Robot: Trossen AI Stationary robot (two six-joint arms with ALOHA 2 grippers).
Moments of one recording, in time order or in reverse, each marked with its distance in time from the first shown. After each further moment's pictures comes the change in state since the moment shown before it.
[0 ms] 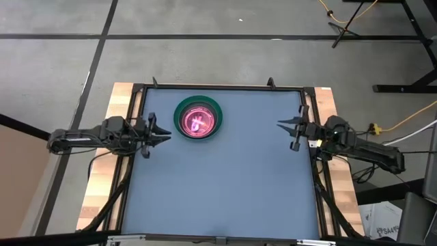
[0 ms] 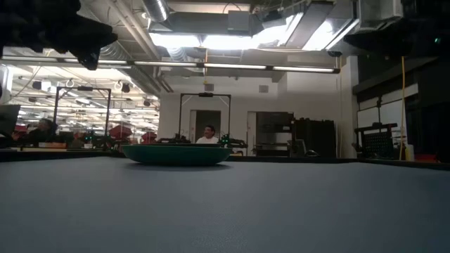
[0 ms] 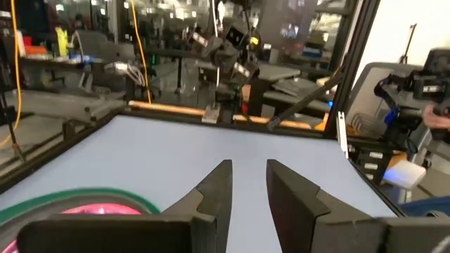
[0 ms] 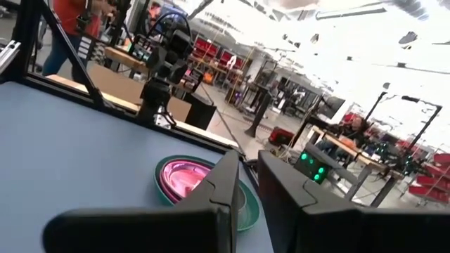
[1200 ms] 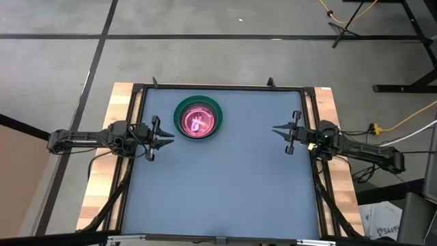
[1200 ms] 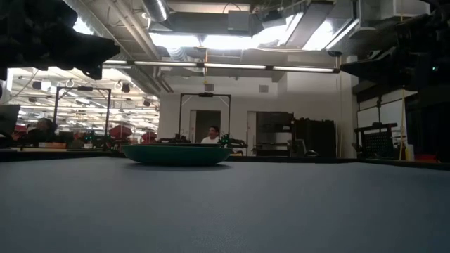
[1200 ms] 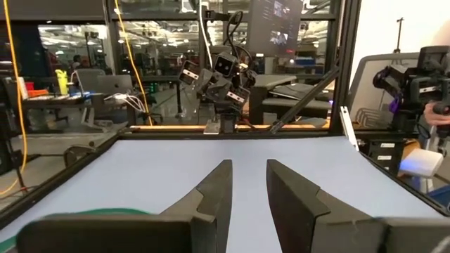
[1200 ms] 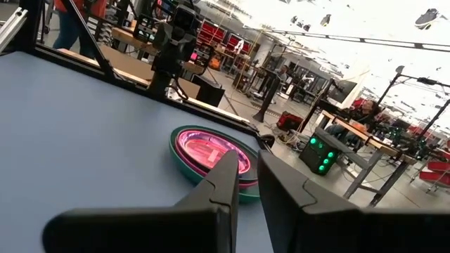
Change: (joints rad) left arm 0.000 0.001 -0.188 0.275 0.022 0.129; right arm 0.000 0.000 -0.188 0.135 0.000 0.004
